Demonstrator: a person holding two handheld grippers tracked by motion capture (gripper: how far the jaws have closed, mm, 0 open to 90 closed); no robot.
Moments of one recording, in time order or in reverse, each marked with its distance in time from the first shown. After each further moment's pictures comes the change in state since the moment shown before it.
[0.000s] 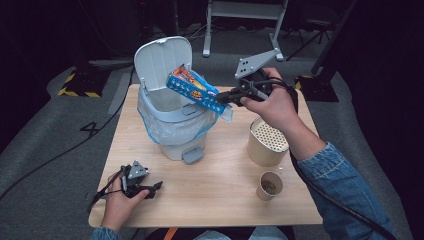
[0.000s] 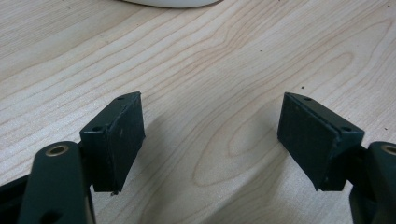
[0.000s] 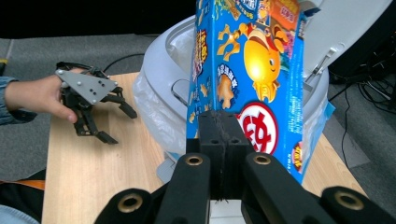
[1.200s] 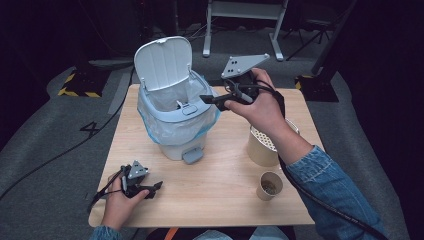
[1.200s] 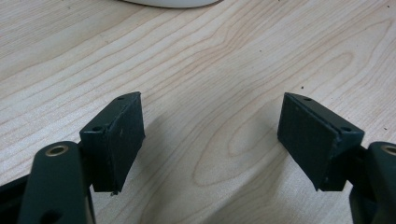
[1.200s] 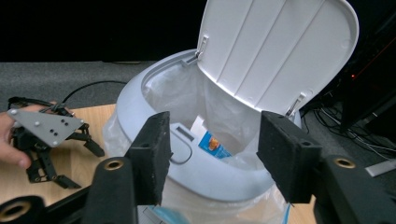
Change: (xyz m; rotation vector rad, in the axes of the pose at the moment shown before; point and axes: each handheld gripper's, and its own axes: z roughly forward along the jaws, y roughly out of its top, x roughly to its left) left arm 0.000 0.000 0.000 0.000 -0.002 0.000; right arm 0.014 0.013 0.019 -0.124 -0.147 -0.028
